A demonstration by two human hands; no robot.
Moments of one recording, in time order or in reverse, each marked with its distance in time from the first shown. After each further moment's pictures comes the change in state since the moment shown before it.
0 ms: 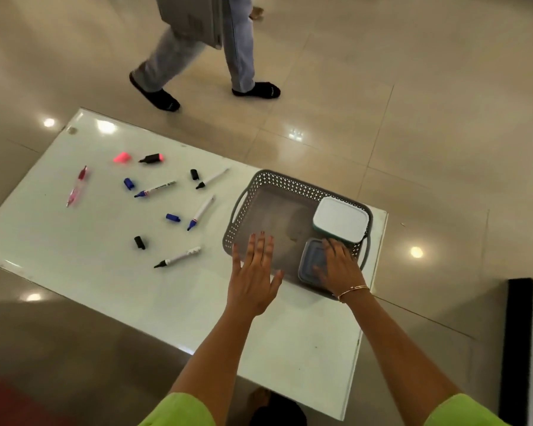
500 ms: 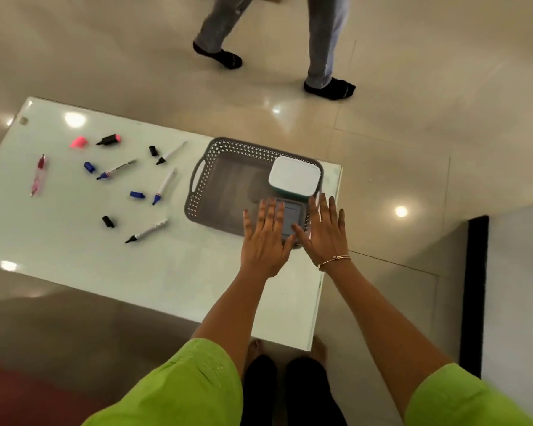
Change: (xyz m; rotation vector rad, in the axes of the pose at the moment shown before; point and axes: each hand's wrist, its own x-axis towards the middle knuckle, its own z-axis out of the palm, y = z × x) left_hand -0.013 0.116 -0.007 -0.015 -0.062 0.127; right_hand -0.080 0.029 -0.032 0.105 0.167 0.143
